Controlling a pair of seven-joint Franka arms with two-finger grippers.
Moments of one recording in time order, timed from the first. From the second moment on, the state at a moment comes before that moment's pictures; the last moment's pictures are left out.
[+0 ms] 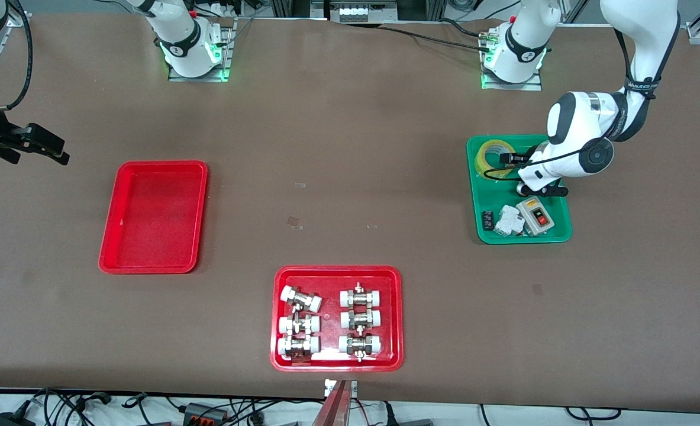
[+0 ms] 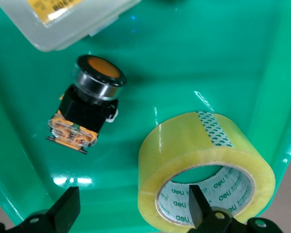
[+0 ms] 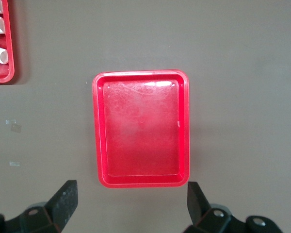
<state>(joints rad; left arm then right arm) -0.01 0.21 -0.06 -2.42 -0.08 2.20 0.00 -0.03 -0.01 -0.04 -1.71 0.01 1.73 -0.04</state>
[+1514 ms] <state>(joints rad) -0.01 0.15 -0.12 -2.09 -0.10 1.79 0.00 -0.02 -0.01 -0.03 -1.71 0.01 1.73 -0.04</state>
